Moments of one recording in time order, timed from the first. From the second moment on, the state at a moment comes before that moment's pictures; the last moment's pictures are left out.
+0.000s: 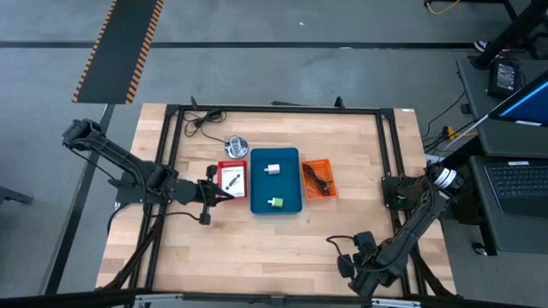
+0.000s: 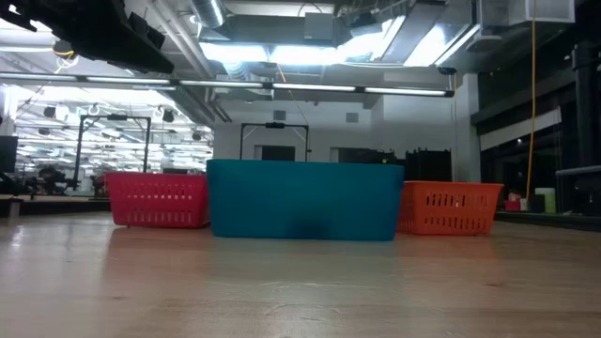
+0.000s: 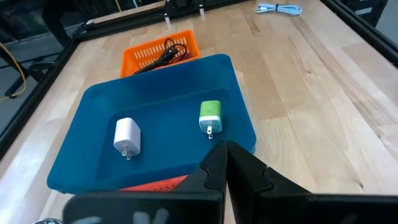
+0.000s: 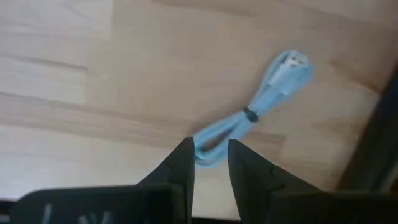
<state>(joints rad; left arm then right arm) -0.44 0.91 0.50 -0.11 -0.44 -0.05 0.94 1.80 1.24 -1.04 -0.06 2.33</state>
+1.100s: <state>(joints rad) -0.44 0.91 0.50 -0.13 -0.44 -0.04 0.94 1.88 1.22 -0.96 -0.22 2.33</state>
